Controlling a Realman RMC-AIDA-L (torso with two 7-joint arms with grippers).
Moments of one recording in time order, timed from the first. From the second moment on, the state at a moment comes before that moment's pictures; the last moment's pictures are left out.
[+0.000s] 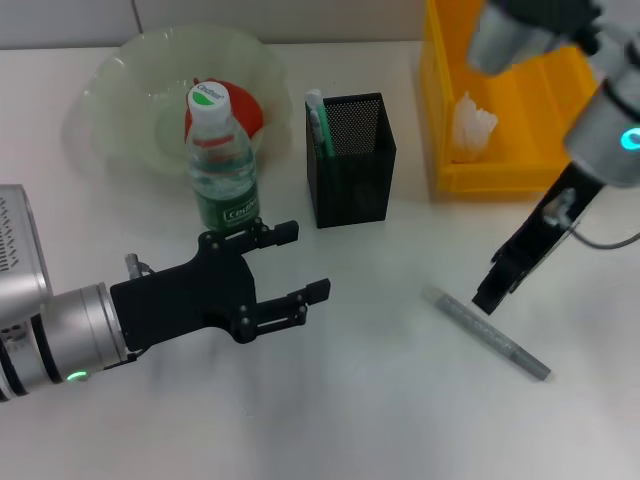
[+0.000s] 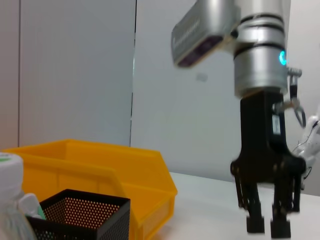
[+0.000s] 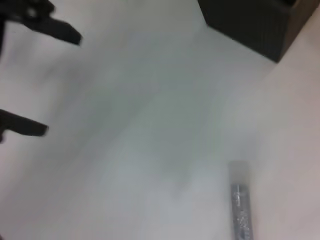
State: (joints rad) left arm -0.41 -2.08 1.17 0.34 1.40 1.46 -0.80; right arm 0.93 2.08 -1.17 -1.00 -2.68 -1.85 2.61
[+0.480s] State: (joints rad) left arm -0.41 -2.08 1.17 0.33 1.40 1.46 -0.80; right arm 0.98 2.09 -1.31 -0.83 -2.69 -1.73 2.63
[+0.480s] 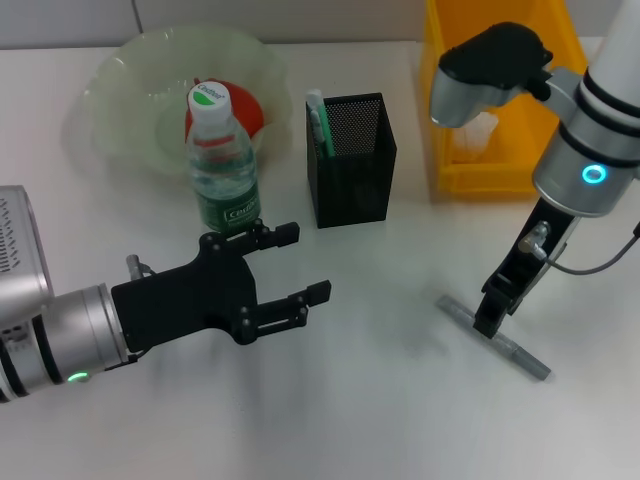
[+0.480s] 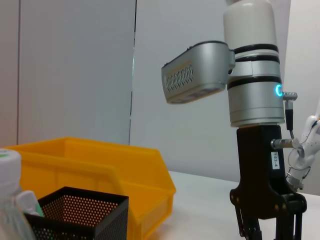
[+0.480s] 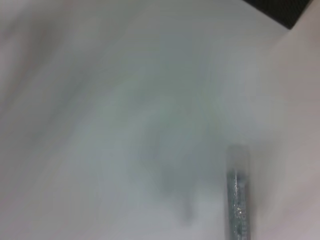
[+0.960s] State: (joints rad) left arm -0.41 -2.08 1.17 0.31 1.40 1.47 -0.76; right arm 0.97 2.09 -1.38 -0.76 -2.65 -1.62 2.63
